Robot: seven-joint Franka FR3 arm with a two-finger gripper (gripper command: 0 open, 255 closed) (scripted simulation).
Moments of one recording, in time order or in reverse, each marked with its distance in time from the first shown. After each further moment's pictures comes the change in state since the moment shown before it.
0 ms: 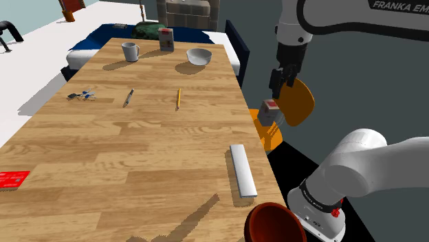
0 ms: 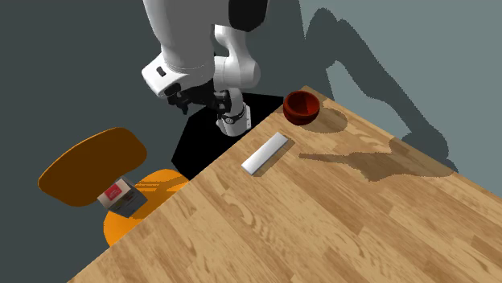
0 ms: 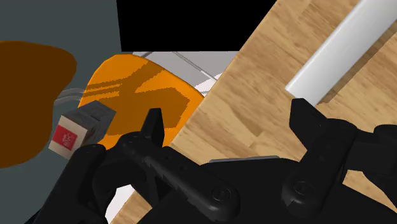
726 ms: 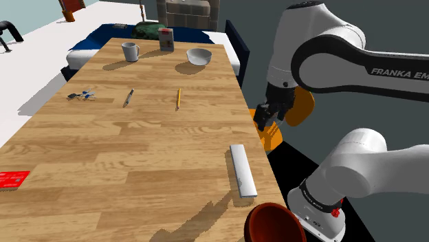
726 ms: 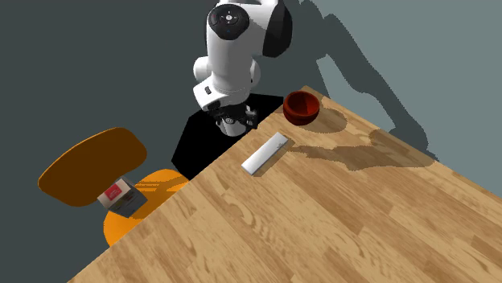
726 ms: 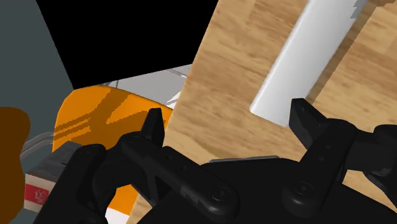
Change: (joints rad) arm 0.028 -0.168 0.158 -0.302 0.193 0.195 0.304
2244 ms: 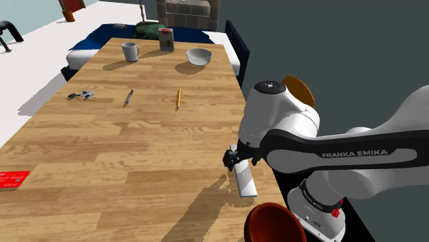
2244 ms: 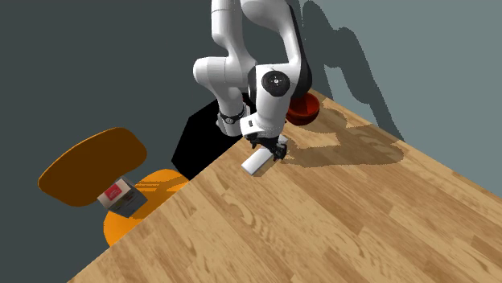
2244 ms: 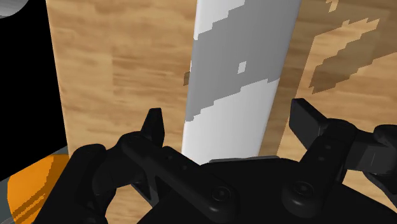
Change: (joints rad) arm 0.081 0.178 0.398 -0.246 0.369 0.538 0.423
